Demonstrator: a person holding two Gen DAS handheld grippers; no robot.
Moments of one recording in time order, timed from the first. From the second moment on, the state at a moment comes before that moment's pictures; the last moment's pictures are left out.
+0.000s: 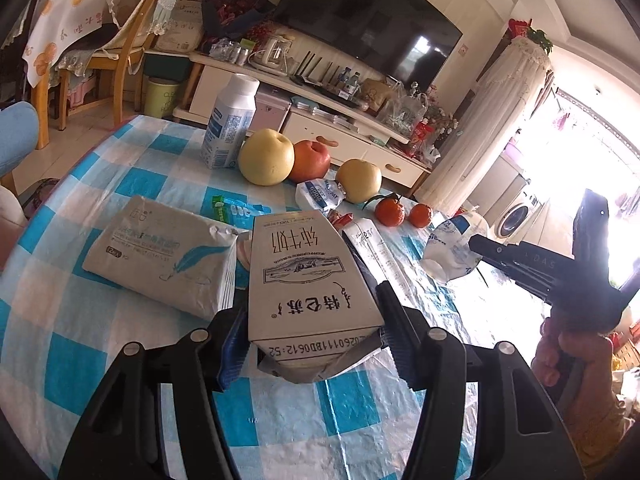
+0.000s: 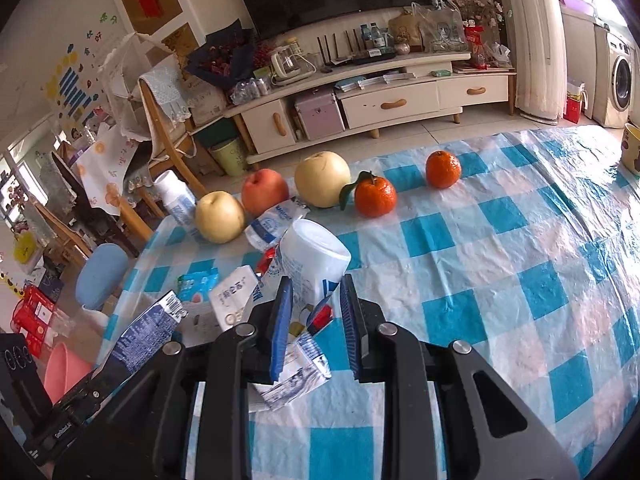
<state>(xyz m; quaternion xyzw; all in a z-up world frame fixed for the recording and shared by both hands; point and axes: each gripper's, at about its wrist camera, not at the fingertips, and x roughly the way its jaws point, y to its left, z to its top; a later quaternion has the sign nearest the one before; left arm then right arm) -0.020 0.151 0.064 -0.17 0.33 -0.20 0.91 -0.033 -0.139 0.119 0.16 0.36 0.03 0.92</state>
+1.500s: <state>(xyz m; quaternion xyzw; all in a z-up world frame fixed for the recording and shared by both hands) -0.115 0.325 0.103 -0.20 0.26 -0.07 0.94 -0.112 0.105 0.132 0.04 0.34 0.22 0.91</state>
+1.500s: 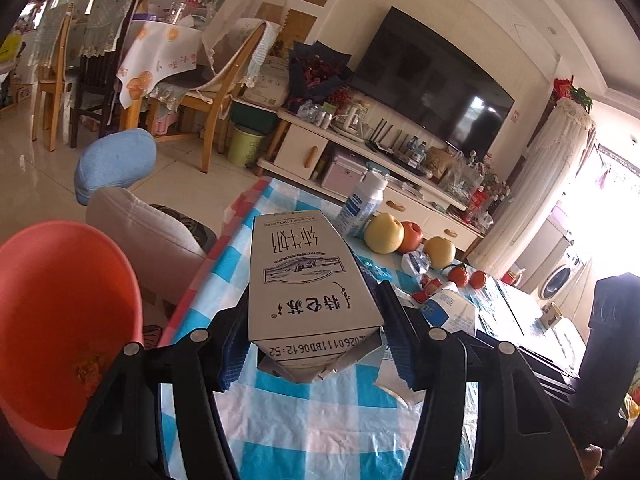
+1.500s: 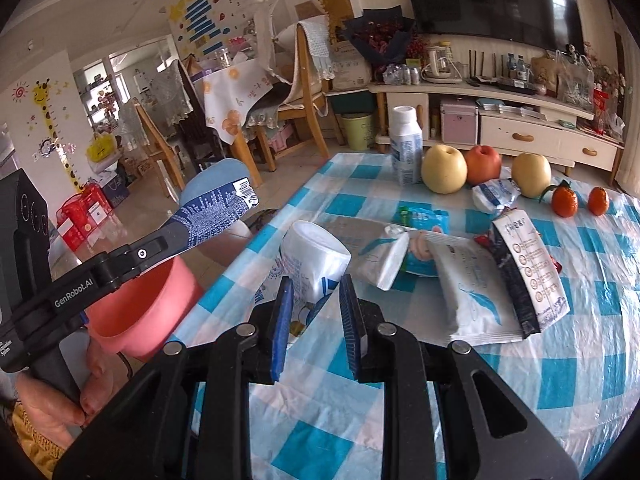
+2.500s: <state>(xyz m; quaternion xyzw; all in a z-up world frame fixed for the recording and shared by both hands) -0.149 0.520 0.031 -0.41 0.25 0.19 0.86 -0.096 0.307 0.111 -0.01 0.35 0.37 0.86</state>
